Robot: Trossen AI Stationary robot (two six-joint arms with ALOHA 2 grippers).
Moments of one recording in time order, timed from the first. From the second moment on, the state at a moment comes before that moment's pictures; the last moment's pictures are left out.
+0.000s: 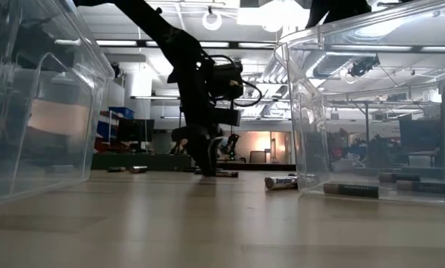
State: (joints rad) left arm 0.31 2.14 1.44 -0.67 0.02 0.57; right arm -0.01 1.28 1.48 -1.19 0.50 0.68
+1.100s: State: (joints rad) left arm 0.01 1.96 1.51 0.03 0.29 0.09; right arm -0.06 1.28 1.48 -1.14 0.50 0.61
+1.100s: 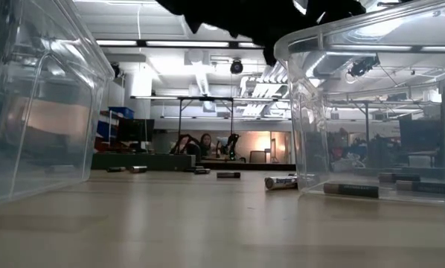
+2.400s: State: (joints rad) left arm 0.25 2.11 1.38 -0.48 0.07 -0.04; right arm -0.08 1.41 1.48 -1.05 0.24 0.52
